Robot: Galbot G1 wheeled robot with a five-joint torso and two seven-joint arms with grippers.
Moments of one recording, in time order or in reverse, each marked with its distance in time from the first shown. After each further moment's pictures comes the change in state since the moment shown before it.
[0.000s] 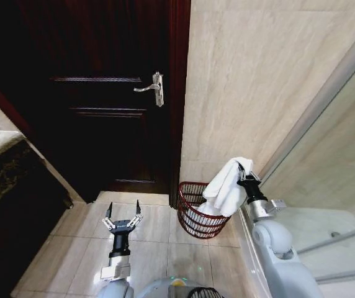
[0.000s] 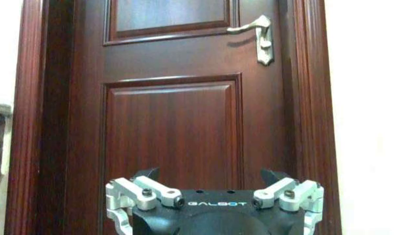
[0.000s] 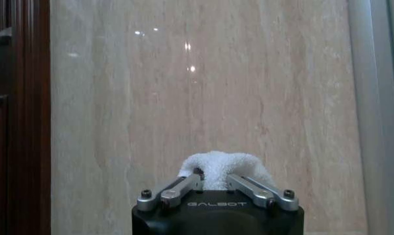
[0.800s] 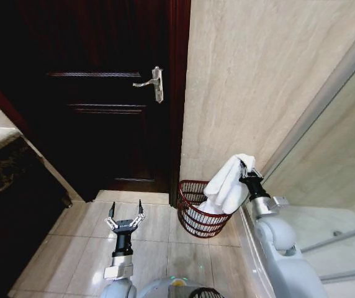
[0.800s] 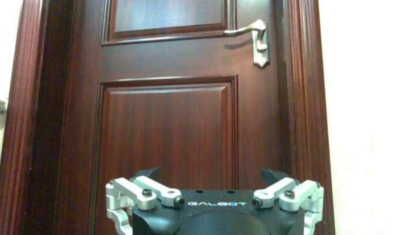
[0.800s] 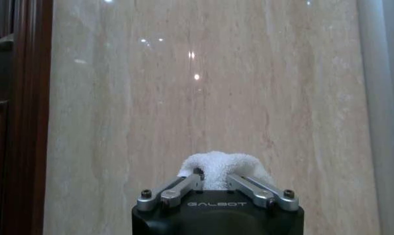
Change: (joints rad) left arm -0.020 0.000 0.008 0.029 -0.009 -0.048 0.008; right arm 0.084 -0.050 -0.017 -0.015 0.025 -0.022 0.015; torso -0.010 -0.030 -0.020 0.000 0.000
